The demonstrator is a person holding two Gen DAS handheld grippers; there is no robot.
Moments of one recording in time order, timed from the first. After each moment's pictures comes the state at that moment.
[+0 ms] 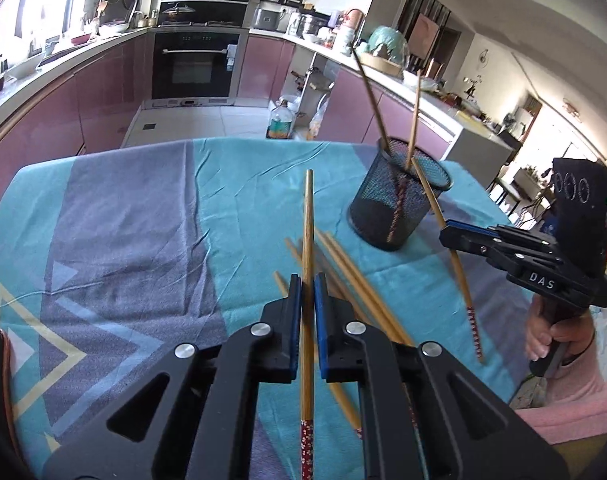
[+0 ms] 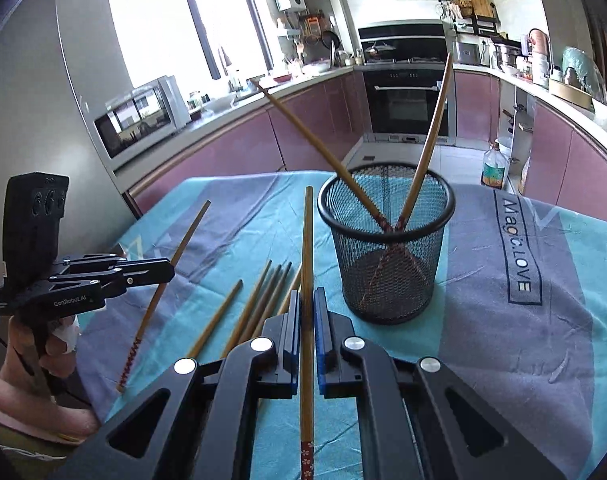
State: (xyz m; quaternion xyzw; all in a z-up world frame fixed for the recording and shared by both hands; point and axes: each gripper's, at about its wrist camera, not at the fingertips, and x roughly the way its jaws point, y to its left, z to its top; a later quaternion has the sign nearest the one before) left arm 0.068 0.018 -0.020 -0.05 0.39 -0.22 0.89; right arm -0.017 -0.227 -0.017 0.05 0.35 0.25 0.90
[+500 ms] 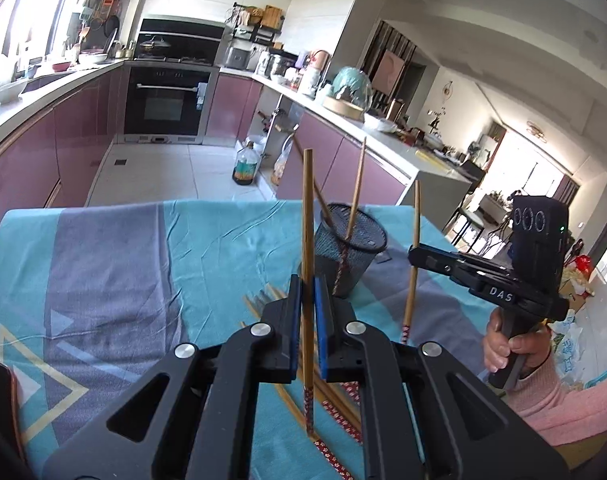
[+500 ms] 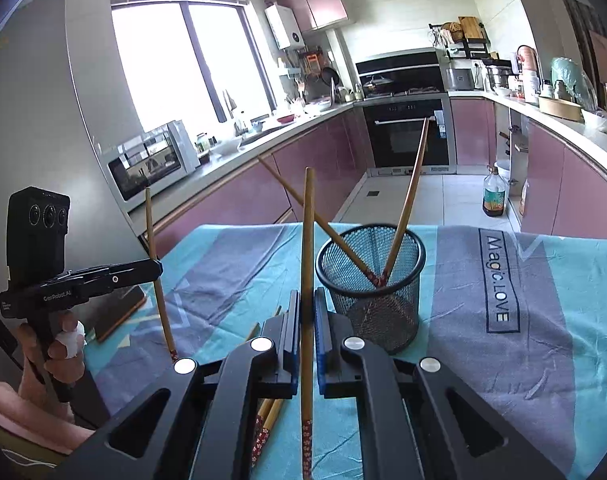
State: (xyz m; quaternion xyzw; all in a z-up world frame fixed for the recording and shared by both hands) left arm 0.051 0.022 0.040 -0.09 0.31 -0.28 0.90; right arm -0.029 -0.253 0.017 0.08 0.29 0.26 0.92
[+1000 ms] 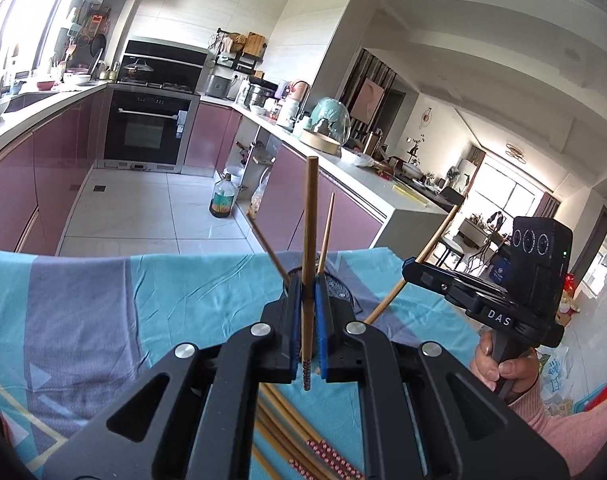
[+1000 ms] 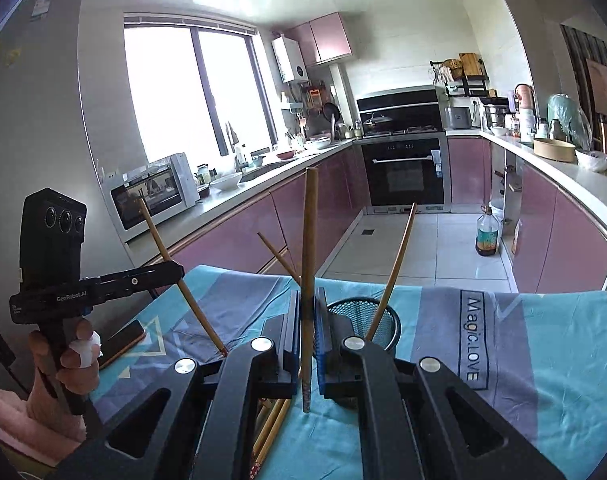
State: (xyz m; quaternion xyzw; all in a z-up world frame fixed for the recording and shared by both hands) left arm 0.076 -0.002 0.082 -0.11 0.26 -0.31 0.91; right arm -0.023 -0.269 0.066 0.07 0.23 0.25 0.94
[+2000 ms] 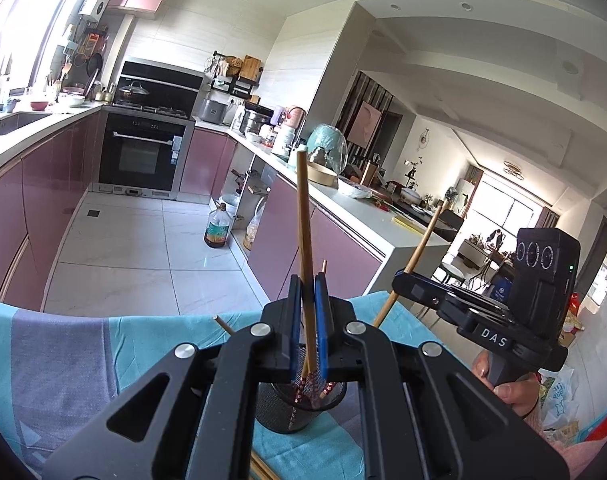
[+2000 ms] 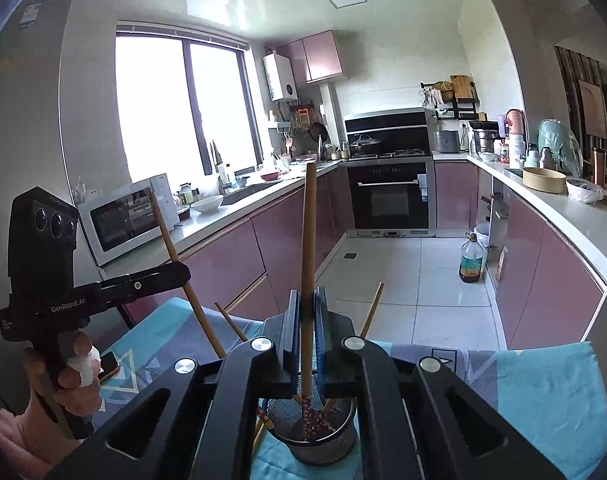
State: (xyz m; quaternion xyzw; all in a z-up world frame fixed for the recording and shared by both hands) left arm 0.108 -0.037 0.127 -0.12 0.23 -0.31 0.92; right arm 0.029 -0.287 0.090 0.06 0.20 0.22 0.95
